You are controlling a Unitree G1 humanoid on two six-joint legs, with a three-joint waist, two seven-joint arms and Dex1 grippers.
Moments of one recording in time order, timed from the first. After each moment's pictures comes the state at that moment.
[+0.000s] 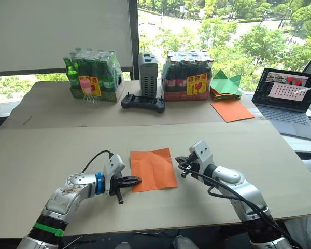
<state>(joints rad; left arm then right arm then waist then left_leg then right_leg) -0.24 0.63 -0.15 -0.06 -0.43 0.53 -0.97 -0.31 -0.40 0.16 -0.19 0.25 0.60 0.49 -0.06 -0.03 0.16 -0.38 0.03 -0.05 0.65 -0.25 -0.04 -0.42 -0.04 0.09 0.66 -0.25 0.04</state>
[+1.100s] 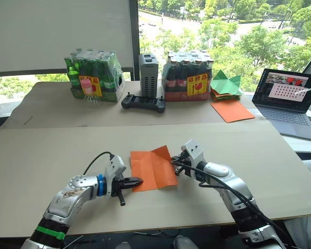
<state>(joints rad) -0.22 0.60 -0.15 -0.08 -0.42 0.53 -0.95 -0.41 -0.32 0.19 -0.03 0.18 0.59 0.56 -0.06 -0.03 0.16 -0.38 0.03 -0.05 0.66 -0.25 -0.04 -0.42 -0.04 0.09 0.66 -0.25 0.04</state>
